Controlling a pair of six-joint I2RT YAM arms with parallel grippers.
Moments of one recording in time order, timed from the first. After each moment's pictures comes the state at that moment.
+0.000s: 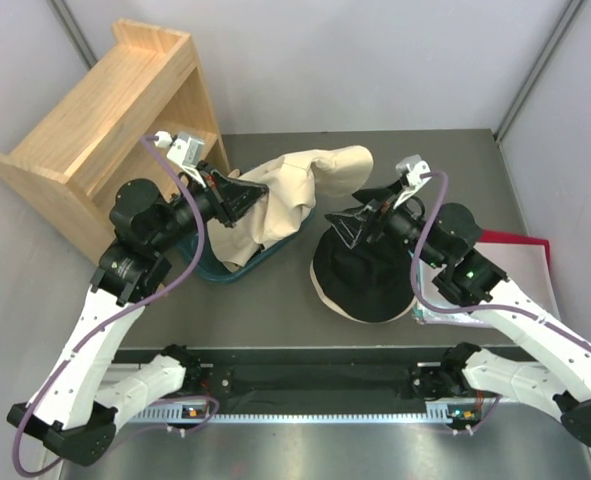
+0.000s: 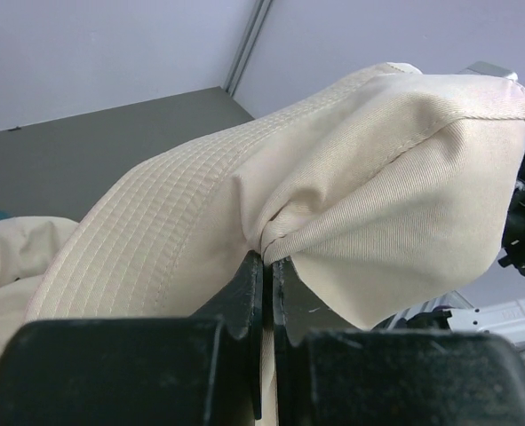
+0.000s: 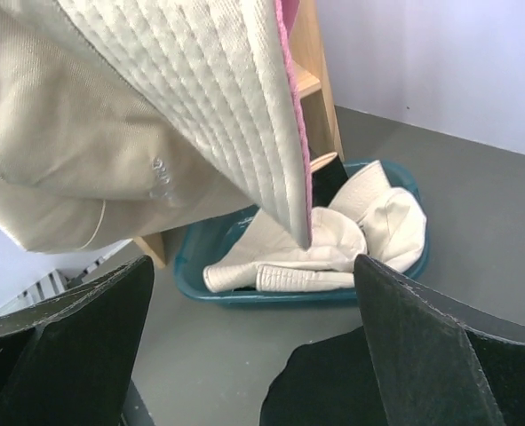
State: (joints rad) left arm -0.44 0.92 1.23 -0.25 0.41 -0.44; right arm 0.72 0.92 0.89 0.14 -0.13 0.30
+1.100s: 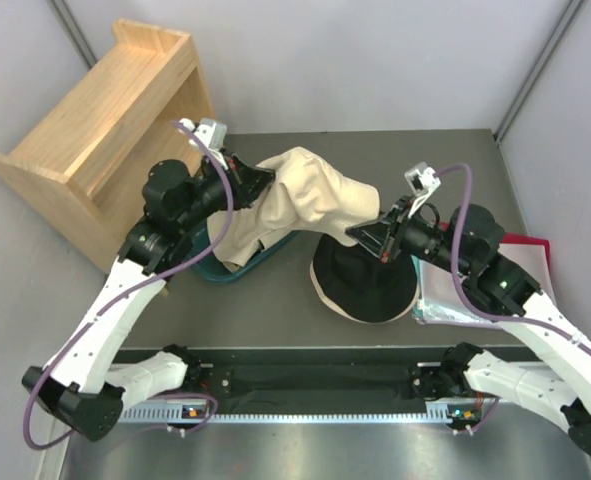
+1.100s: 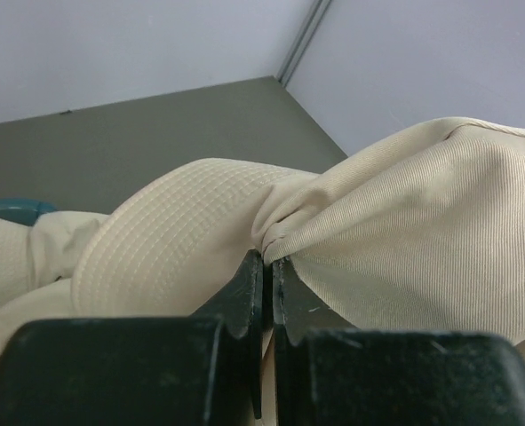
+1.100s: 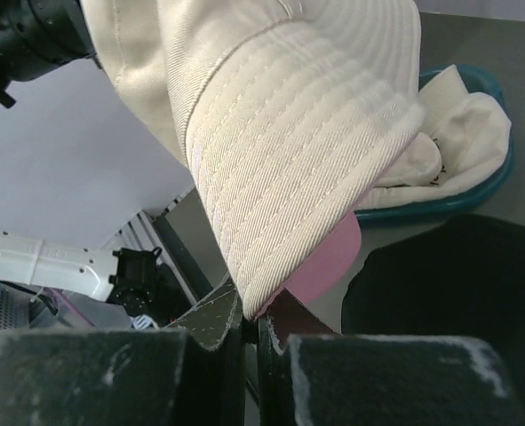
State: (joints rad) left arm -0.45 1.05 1.23 -0.18 0.28 -0.40; right arm 0.73 0.84 1.01 -0.21 -0.26 0.45
